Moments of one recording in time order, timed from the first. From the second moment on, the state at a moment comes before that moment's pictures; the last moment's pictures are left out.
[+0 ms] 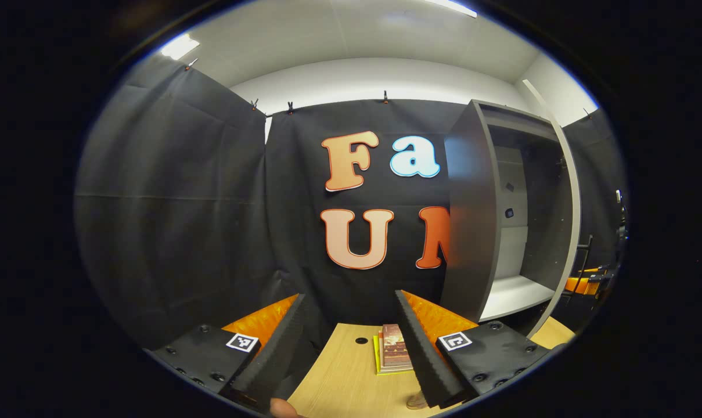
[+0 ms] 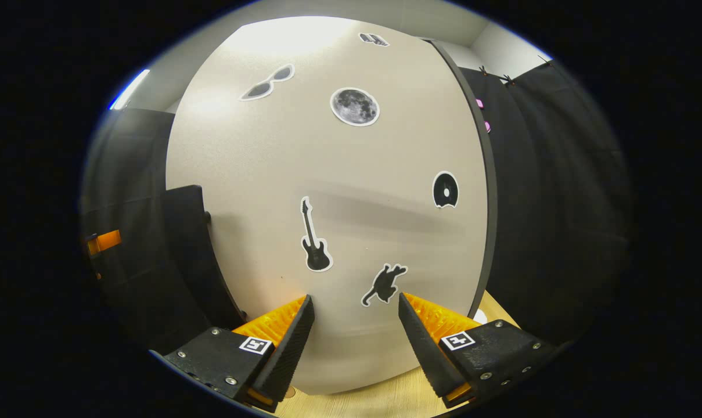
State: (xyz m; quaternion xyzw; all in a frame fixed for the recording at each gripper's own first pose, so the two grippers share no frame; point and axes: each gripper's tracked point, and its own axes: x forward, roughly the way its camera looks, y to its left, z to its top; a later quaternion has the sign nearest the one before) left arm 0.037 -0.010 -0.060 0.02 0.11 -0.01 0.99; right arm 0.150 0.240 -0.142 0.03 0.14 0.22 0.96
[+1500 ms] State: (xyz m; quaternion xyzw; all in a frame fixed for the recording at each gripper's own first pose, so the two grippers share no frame) left arm 0.046 0.042 -0.080 0.04 0.11 0.01 0.99; right arm 0.146 0.240 -0.142 0.01 0.13 0.16 0.98
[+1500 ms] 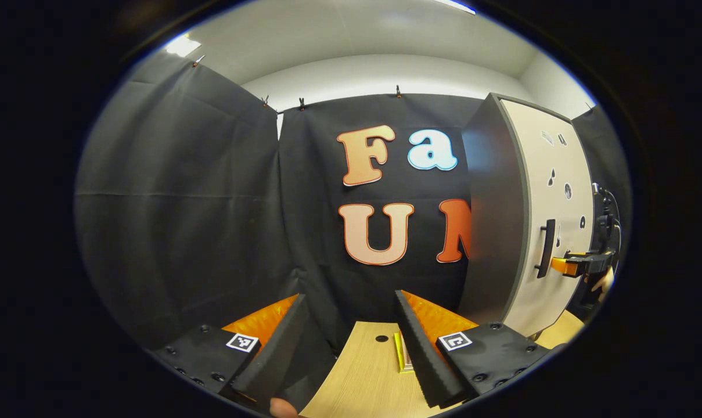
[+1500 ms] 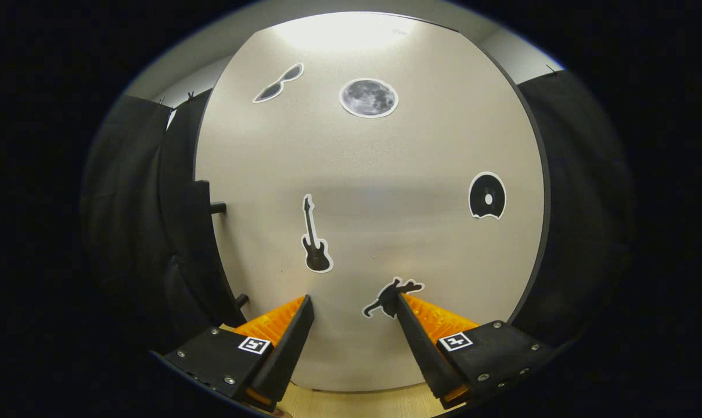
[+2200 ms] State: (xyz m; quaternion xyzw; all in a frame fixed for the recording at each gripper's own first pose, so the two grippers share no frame) left arm 0.060 0.040 -0.075 0.03 0.11 0.00 0.99; right arm 0.129 0.192 -0.079 -0.02 0.11 0.13 0.99
